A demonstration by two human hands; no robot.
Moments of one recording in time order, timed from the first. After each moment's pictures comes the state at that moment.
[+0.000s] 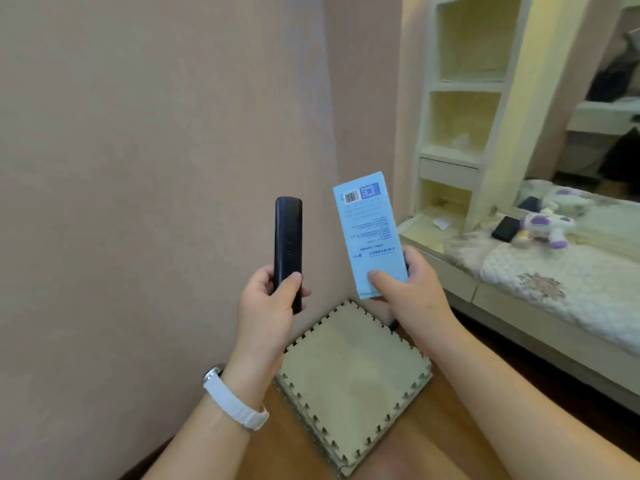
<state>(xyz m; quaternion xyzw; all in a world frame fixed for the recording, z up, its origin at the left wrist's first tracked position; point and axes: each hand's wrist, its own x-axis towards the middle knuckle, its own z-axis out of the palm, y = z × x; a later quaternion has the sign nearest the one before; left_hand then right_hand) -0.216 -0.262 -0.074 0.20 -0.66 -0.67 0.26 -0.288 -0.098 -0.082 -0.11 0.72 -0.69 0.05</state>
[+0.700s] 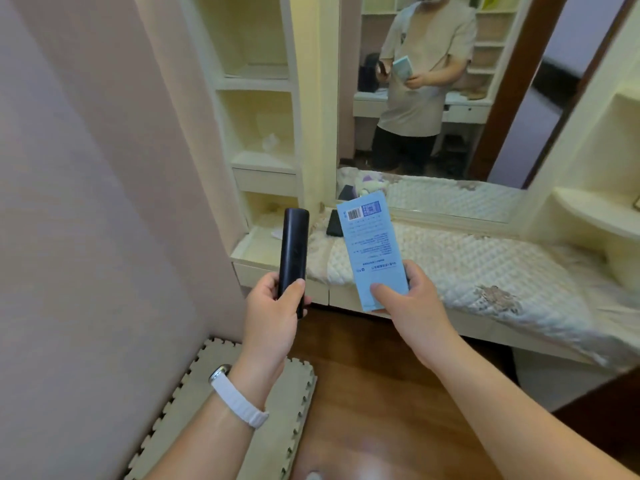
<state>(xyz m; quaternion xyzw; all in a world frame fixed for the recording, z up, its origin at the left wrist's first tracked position) -0.464 -0.099 -0.130 0.03 -0.69 -0.72 0.01 -0.423 0.081 -0.124 0.14 0.75 -0.64 -0.11</state>
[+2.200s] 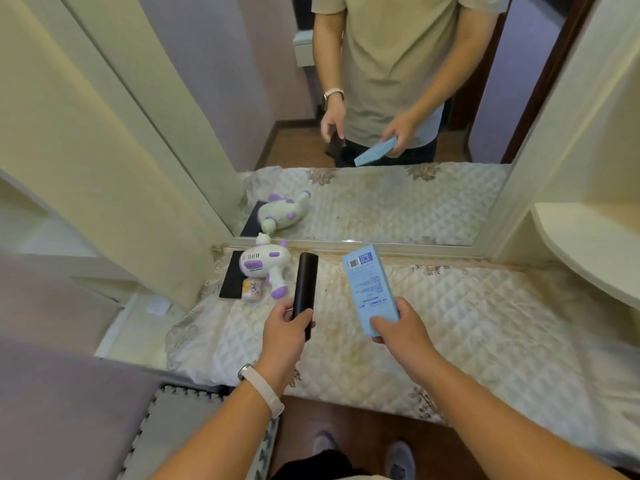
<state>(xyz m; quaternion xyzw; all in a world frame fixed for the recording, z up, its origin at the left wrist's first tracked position) -0.743 0.296 -0.255 0.13 -0.75 -0.63 -0.16 -0.677 0.475 -0.286 0.30 0.67 -0.68 0.02</state>
